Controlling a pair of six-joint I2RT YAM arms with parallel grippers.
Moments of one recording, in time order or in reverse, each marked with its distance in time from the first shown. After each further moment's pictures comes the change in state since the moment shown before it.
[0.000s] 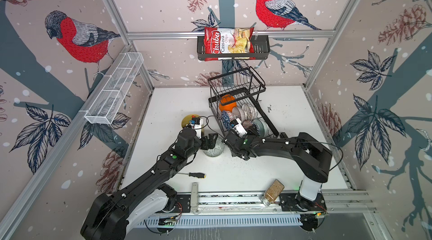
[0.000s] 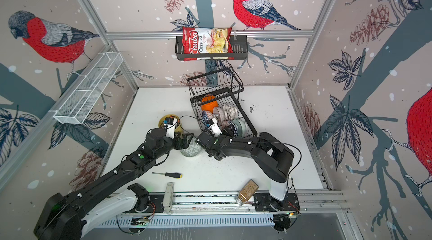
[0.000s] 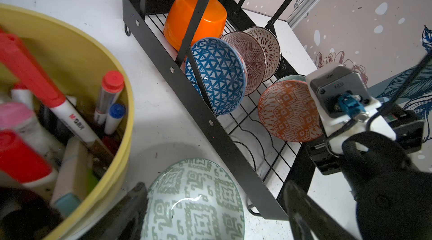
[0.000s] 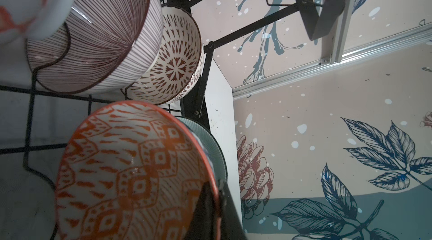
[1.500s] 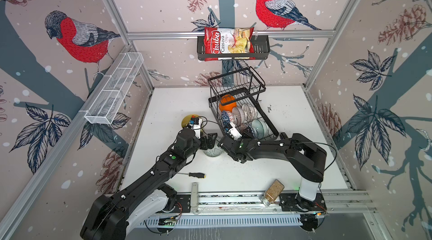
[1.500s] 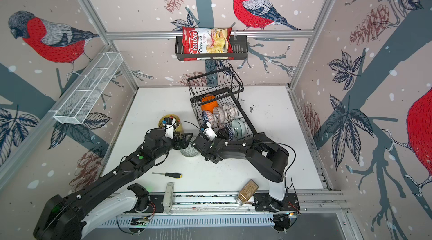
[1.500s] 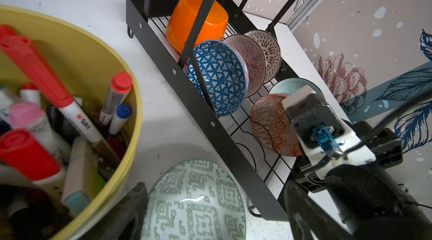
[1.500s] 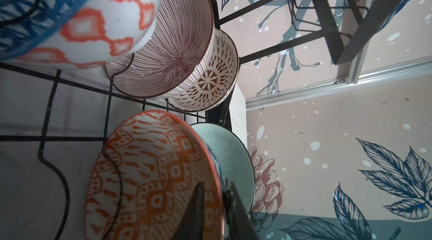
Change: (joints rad) left arm 0.013 -0.013 -0.011 0.007 0.008 0.000; right arm 0.060 0.043 0.020 0.040 -0.082 -0.048
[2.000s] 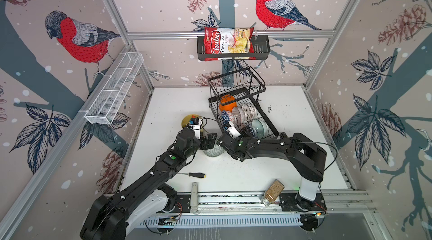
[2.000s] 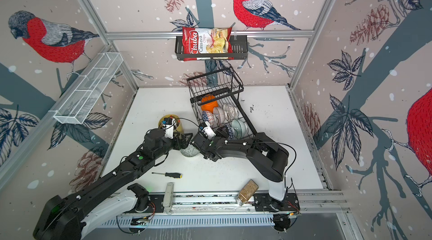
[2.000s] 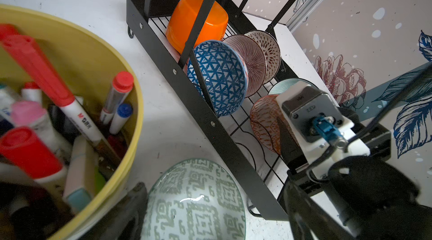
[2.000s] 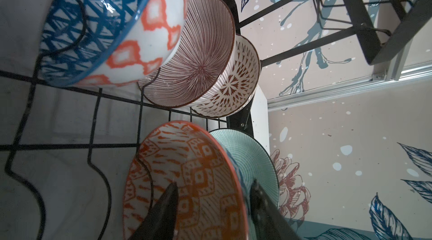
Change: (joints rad) left arm 0.000 -0.008 -0.002 -0.001 -0.001 -0.003; right arm -0.010 -0.002 0.039 -0.012 -0.105 0.048
